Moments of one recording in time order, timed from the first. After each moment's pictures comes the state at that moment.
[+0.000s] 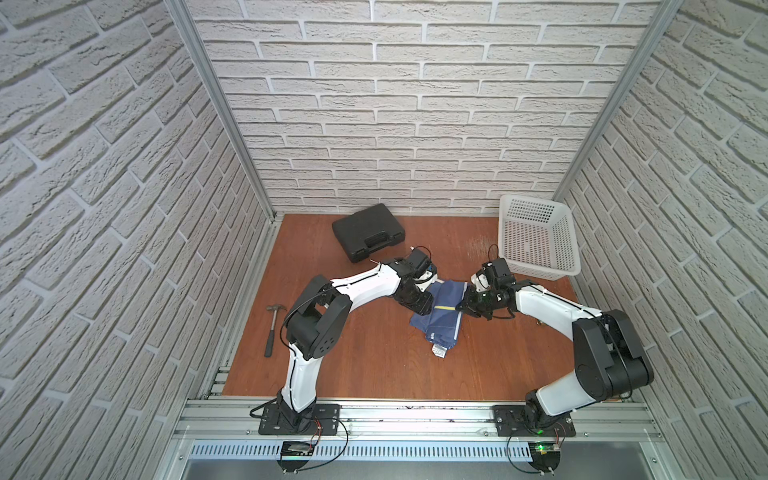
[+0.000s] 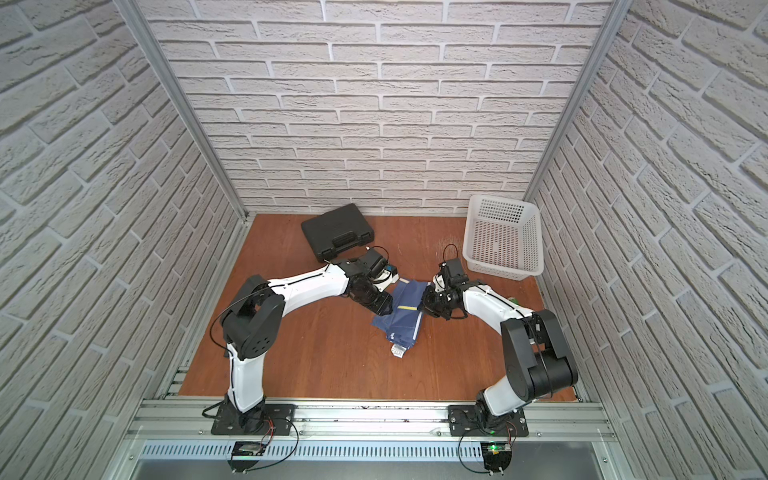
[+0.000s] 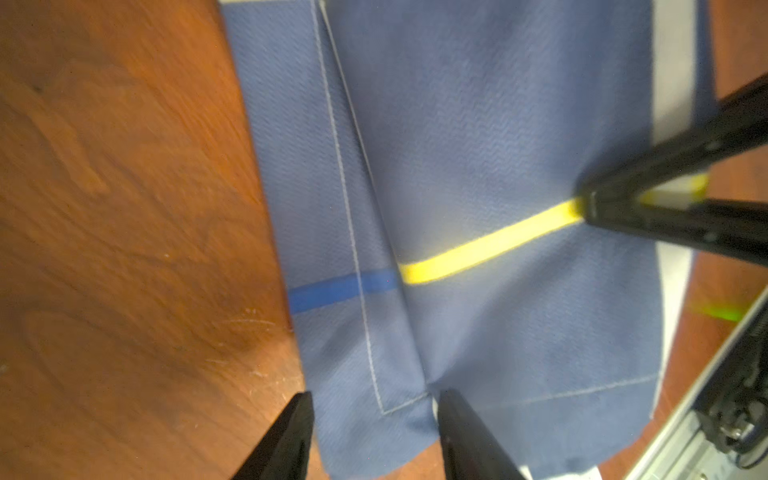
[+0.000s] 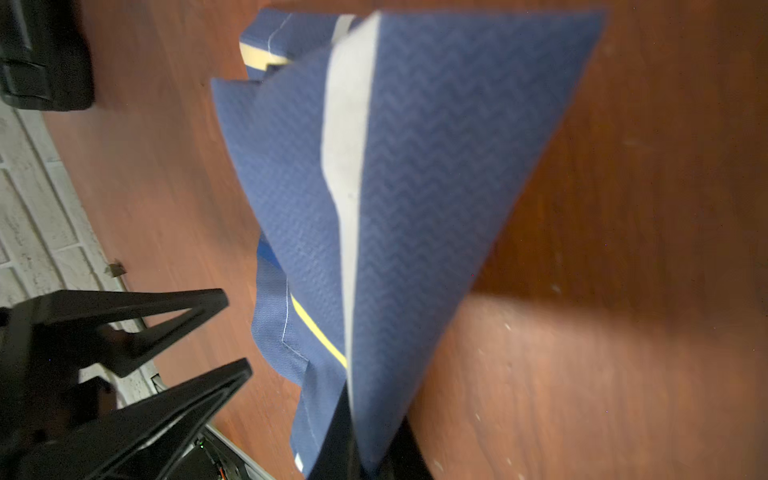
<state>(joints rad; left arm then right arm) -0.77 1.96 1.45 -0.67 0.30 -0.15 0.19 1.52 0.87 -0.58 -0.39 0.66</state>
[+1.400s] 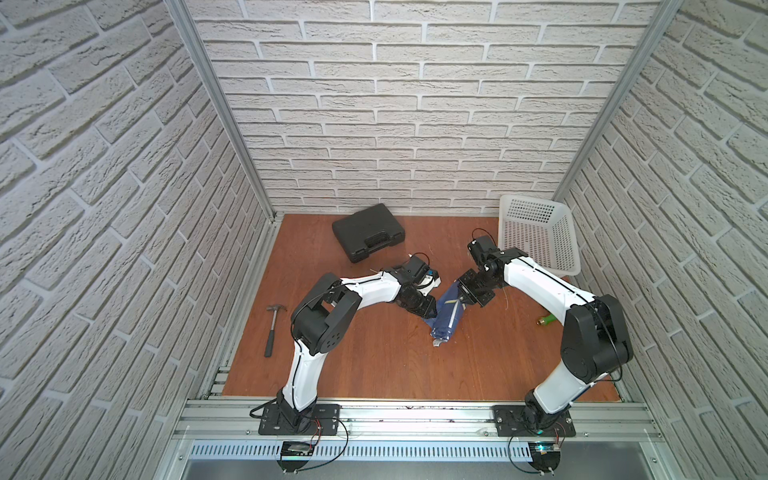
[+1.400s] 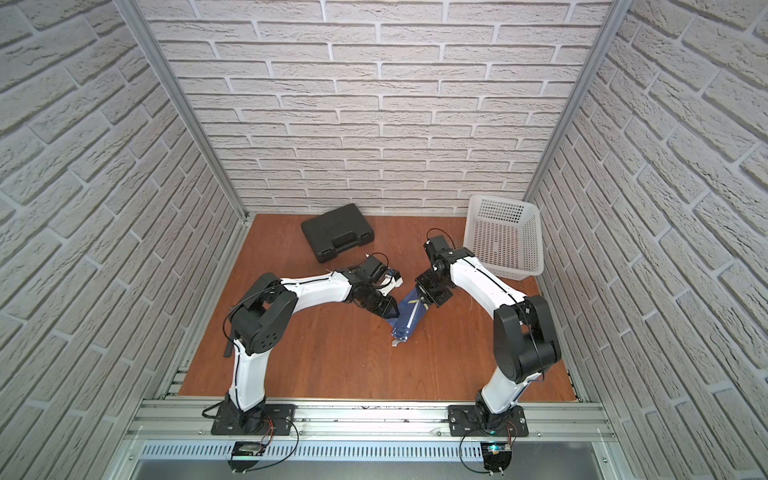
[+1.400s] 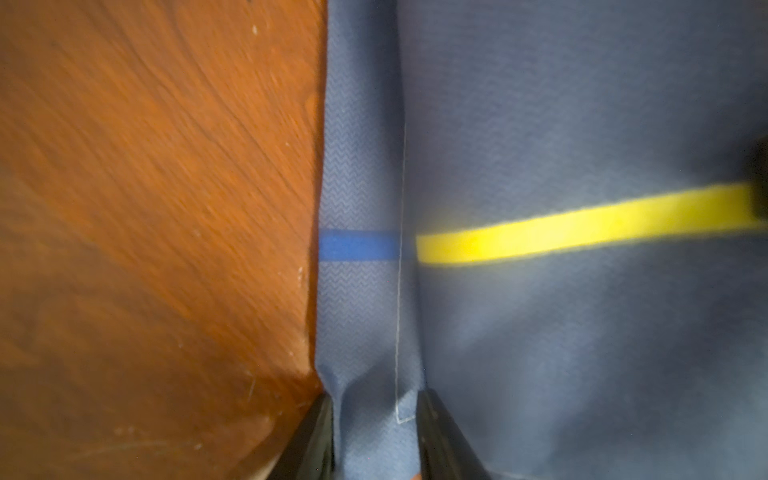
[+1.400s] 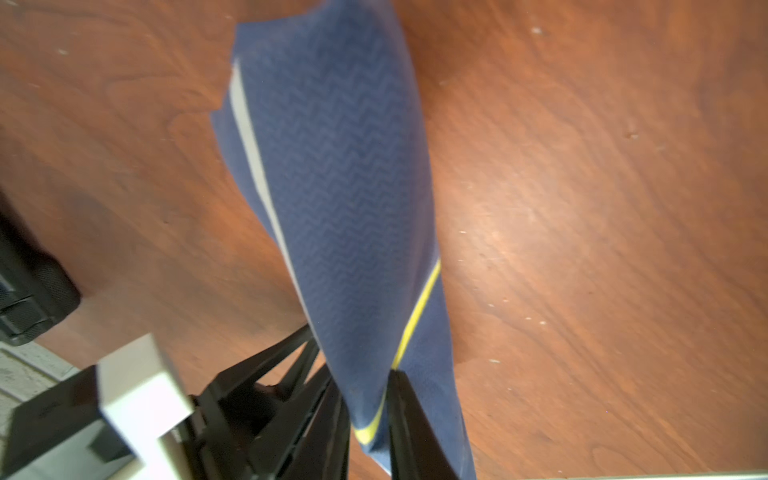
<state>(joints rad) -0.77 2.04 1.35 -0.42 0.46 -0.22 0.29 1.69 1.27 -0.93 -0.23 1.24</state>
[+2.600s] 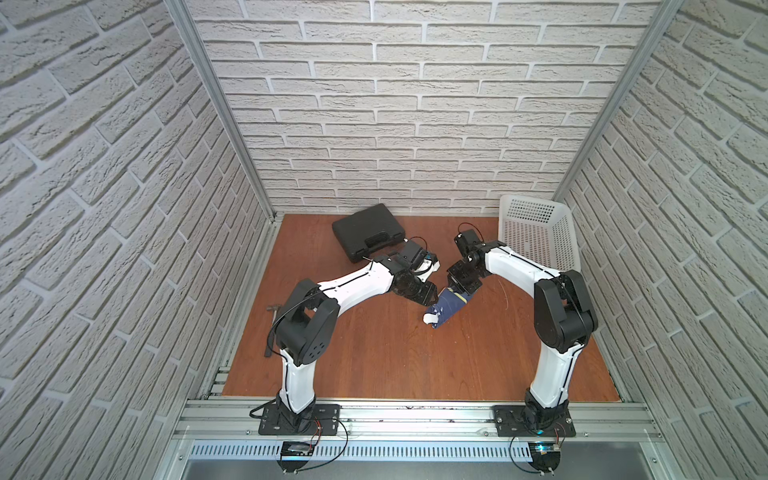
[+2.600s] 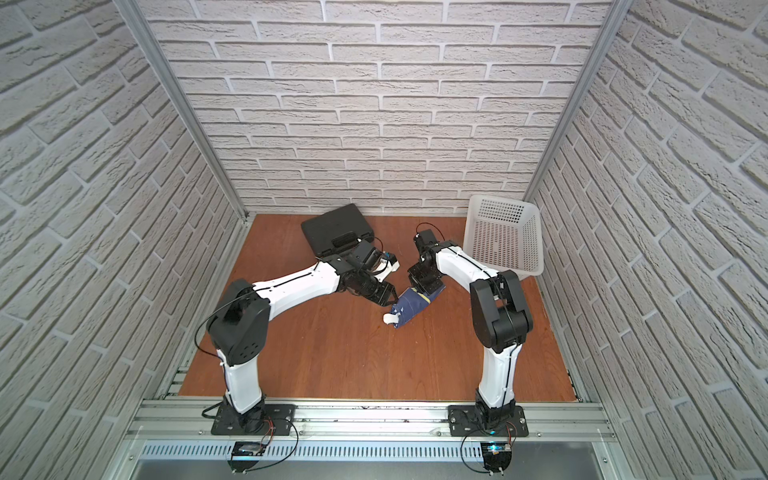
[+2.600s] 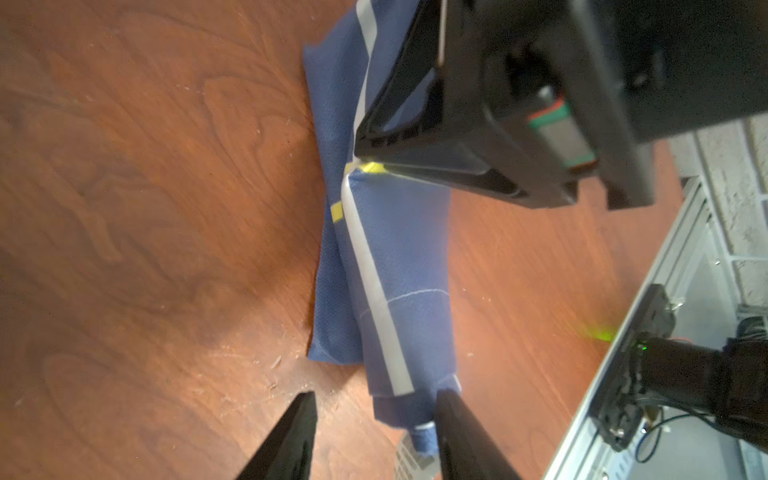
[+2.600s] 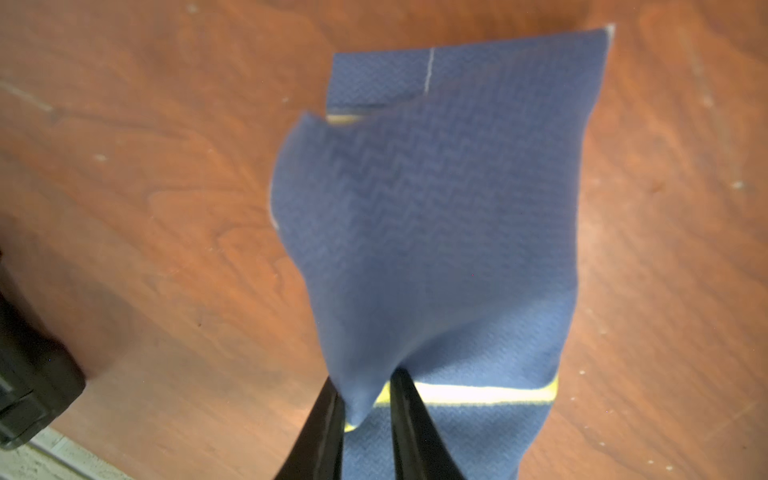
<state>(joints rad) -0.75 1.93 1.44 -0.58 0.39 -0.19 0.27 1.92 1.40 -0.84 -0.13 1.22</state>
